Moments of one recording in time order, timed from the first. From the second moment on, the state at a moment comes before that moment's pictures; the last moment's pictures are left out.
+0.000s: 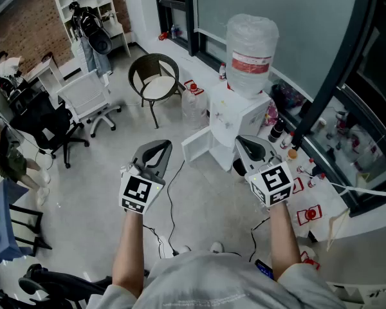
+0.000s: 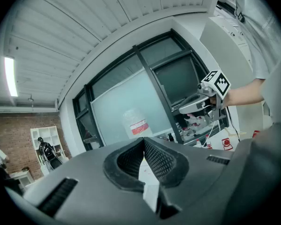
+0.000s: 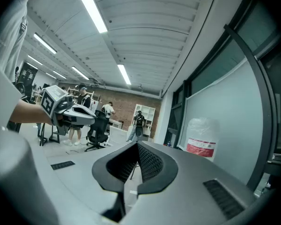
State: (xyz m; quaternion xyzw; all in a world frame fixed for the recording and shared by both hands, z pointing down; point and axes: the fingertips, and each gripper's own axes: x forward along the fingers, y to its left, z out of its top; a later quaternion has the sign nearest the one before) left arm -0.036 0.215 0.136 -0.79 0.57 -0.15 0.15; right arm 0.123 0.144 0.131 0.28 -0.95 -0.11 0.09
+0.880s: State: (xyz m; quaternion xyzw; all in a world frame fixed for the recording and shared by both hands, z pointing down) left arm -0.044 0.129 0.170 -0.78 0.59 -0.17 0.12; right arm 0.146 0.045 0.151 0.26 -0.96 -0.08 0.08
